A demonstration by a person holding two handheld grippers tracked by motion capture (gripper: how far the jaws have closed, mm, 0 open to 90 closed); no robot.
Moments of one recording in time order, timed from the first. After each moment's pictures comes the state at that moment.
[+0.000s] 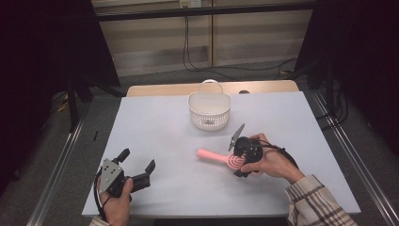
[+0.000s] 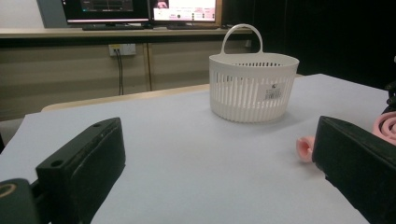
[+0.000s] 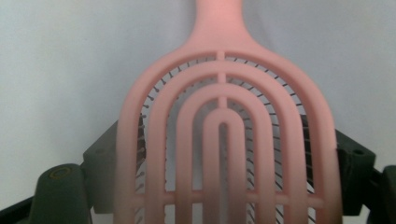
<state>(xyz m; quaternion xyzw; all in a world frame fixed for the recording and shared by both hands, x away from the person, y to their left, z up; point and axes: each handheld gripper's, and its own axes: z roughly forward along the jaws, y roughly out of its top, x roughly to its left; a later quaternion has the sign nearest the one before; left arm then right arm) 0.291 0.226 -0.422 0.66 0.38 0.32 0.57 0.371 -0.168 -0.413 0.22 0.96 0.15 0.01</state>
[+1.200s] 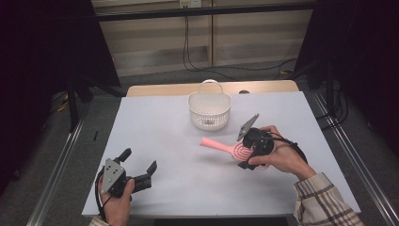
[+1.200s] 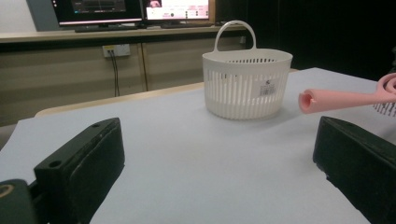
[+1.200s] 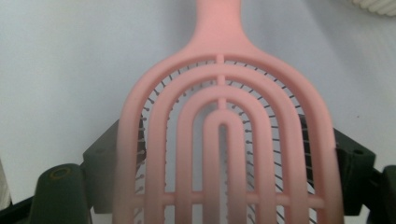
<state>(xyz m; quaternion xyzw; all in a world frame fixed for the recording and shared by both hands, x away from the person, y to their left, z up) 0.291 0.222 -0.420 0.67 0.36 0.32 0.57 0.370 -0.190 -0.379 0.24 0.95 0.21 0.04</state>
